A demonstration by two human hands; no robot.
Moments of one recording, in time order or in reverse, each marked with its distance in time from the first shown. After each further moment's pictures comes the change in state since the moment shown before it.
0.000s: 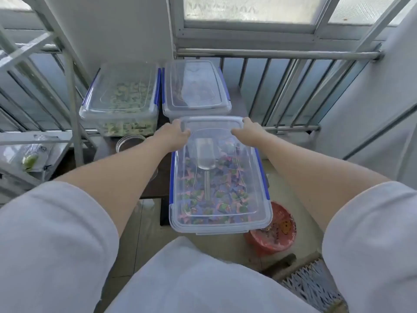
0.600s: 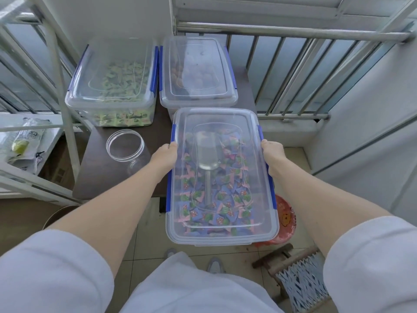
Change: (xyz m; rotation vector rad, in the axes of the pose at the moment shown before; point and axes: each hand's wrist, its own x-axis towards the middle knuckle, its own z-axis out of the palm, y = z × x) left_hand 0.022 -0.044 0.063 -0.499 -0.017 -0.321; right_hand 0.030 0.062 0.040 0.828 0.180 0.387
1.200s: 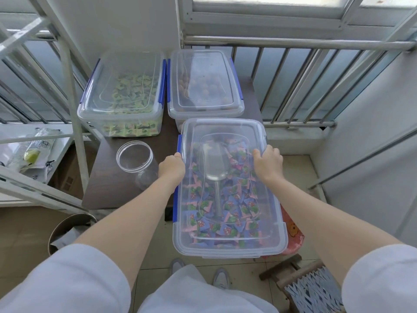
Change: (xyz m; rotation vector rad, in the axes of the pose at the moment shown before) left_hand -0.002 0.005 0.005 0.119 0.155 -0.028; right_hand -0.018 0.005 0.023 -0.589 0.109 -0.436
